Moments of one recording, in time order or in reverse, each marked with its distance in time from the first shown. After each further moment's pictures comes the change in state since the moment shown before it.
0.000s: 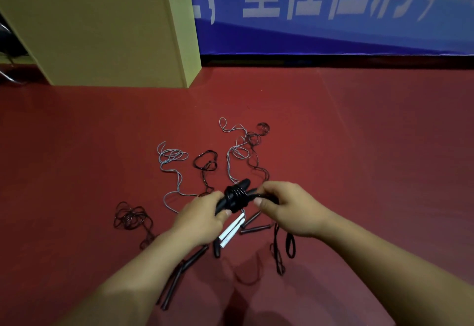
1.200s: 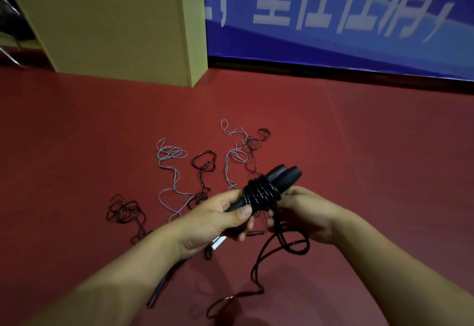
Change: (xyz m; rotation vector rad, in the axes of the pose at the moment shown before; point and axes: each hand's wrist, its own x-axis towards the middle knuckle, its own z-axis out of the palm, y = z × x) left_hand -0.031 0.039 -0.020 -1.157 -0.422 0.223; right_hand 0.003 0.023 -0.017 0.866 -0.276 0.360
